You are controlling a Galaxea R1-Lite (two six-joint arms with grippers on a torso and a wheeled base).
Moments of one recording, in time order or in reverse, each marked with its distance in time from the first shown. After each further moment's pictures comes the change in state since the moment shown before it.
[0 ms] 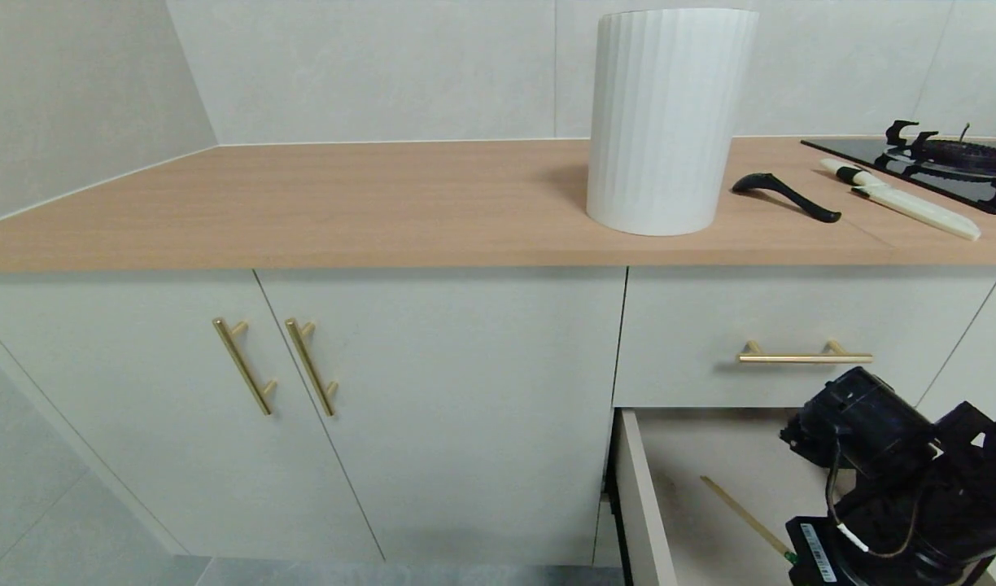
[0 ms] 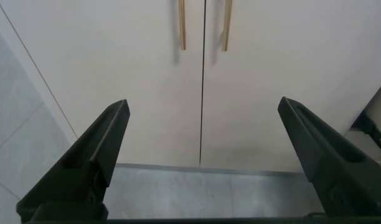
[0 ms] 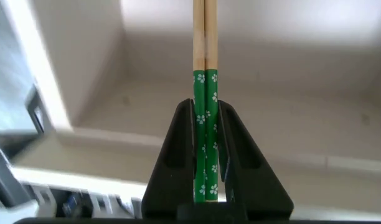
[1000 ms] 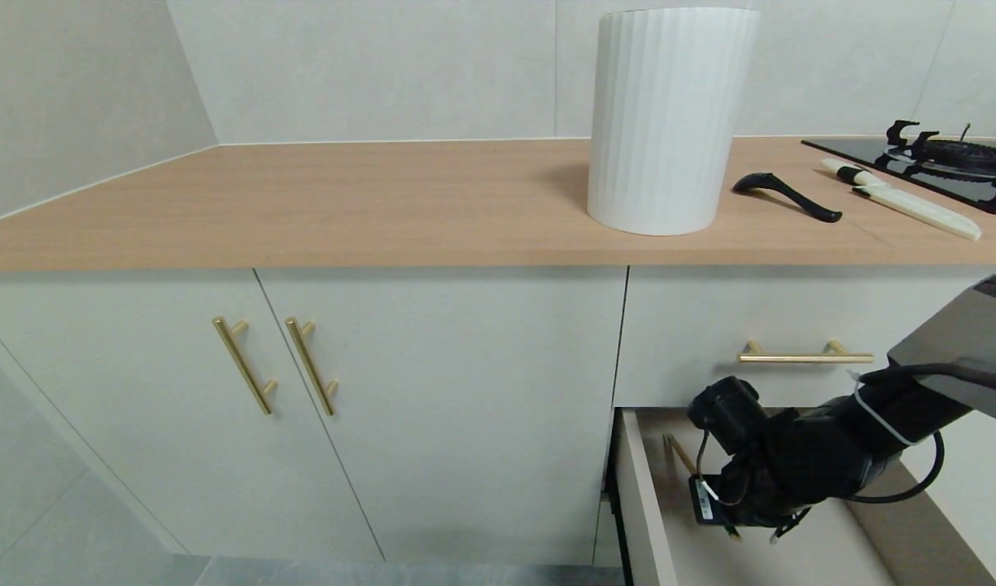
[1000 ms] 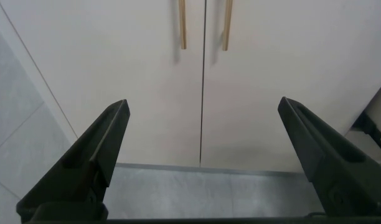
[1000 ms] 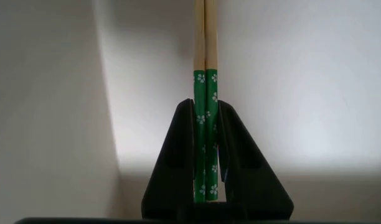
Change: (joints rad) left arm 0.000 0.000 0.000 0.000 0.000 0.000; right arm -0.022 0.467 -0.128 -0.417 -0.176 -0.010
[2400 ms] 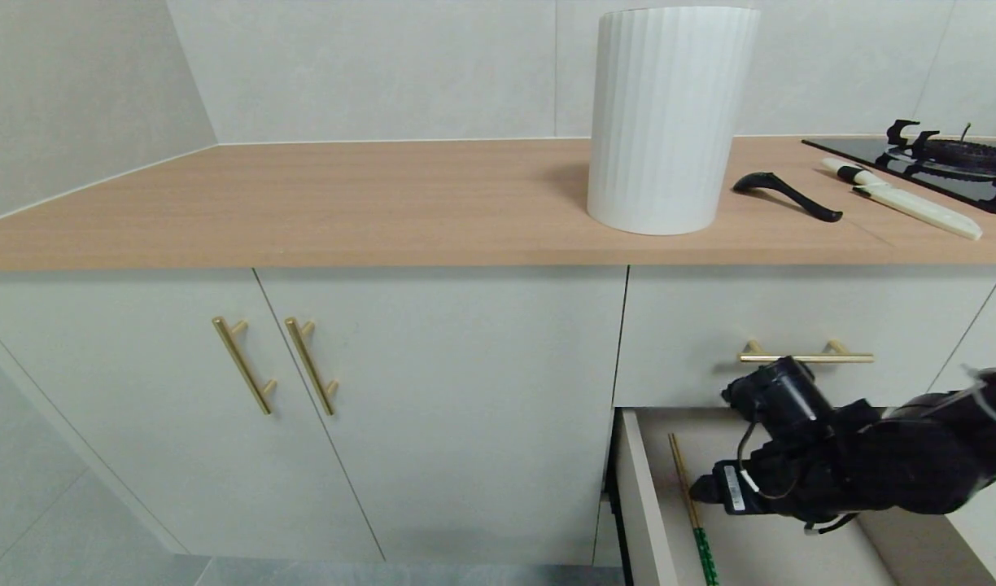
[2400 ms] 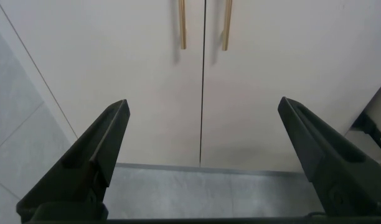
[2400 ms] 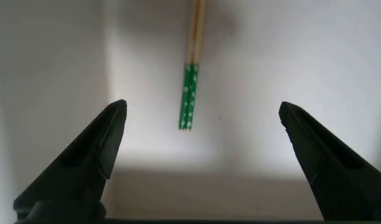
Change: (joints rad) left arm 0.000 0.000 0.000 0.000 0.000 0.000; right arm -0.009 -0.247 0.126 -0.060 -0.002 -0.087
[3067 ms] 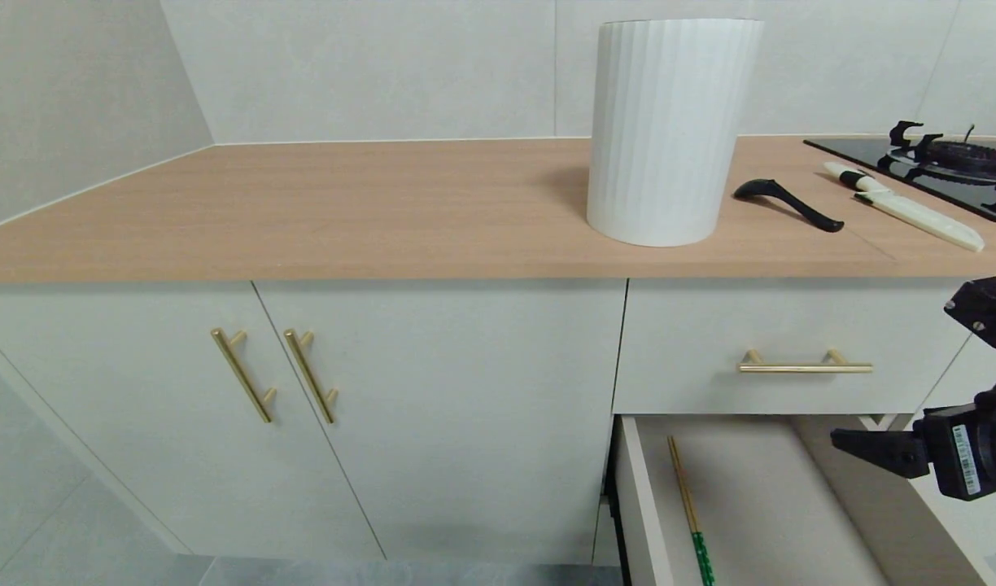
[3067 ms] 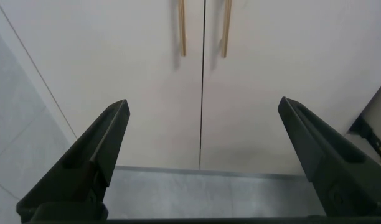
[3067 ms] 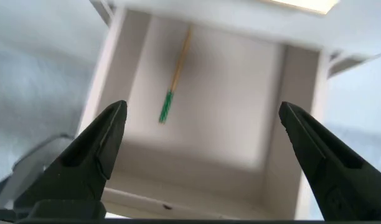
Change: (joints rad) left arm 0.000 0.000 0.000 0.000 0.000 0.000; right arm -0.071 -0.671 -0.030 0.334 0.002 -0.275
